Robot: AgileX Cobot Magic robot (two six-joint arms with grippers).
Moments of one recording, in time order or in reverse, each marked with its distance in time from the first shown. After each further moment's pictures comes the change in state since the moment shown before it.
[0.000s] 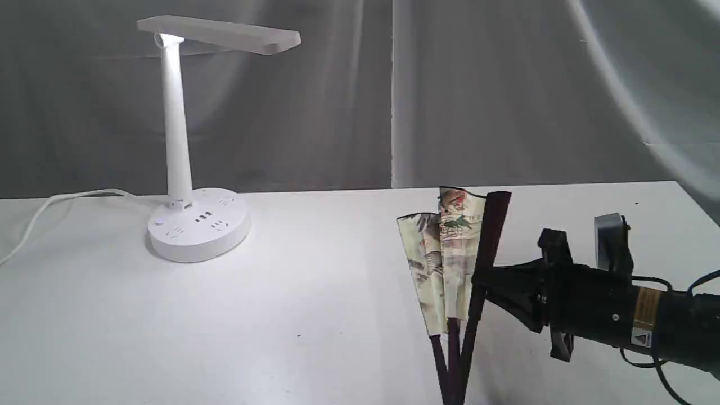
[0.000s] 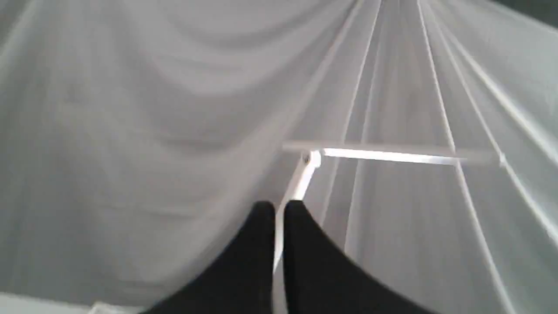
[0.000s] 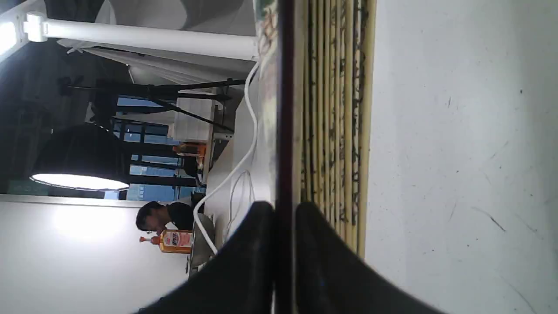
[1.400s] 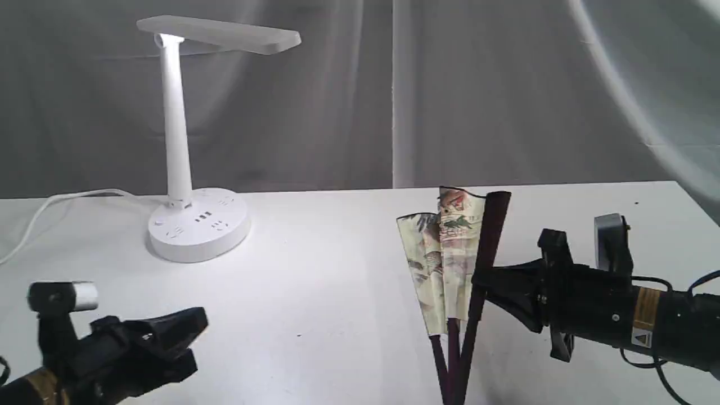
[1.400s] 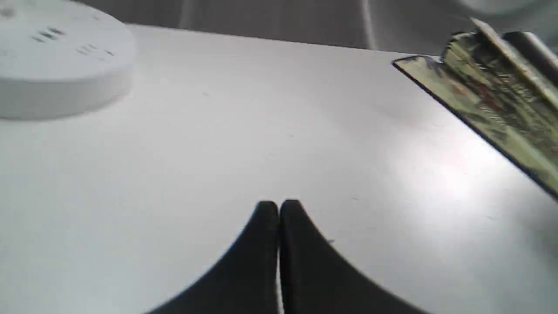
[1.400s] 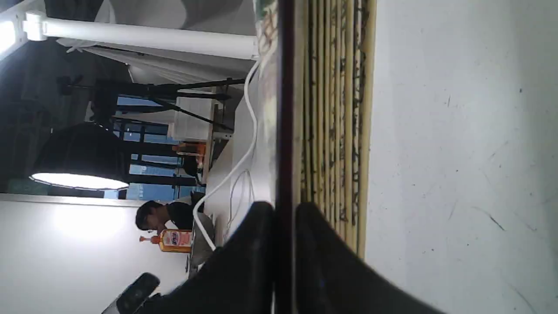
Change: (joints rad) left arm 0.000 2.010 -0.473 0.779 -0.933 -0.550; right arm 0.000 0.000 0.000 -0.002 0.000 0.000
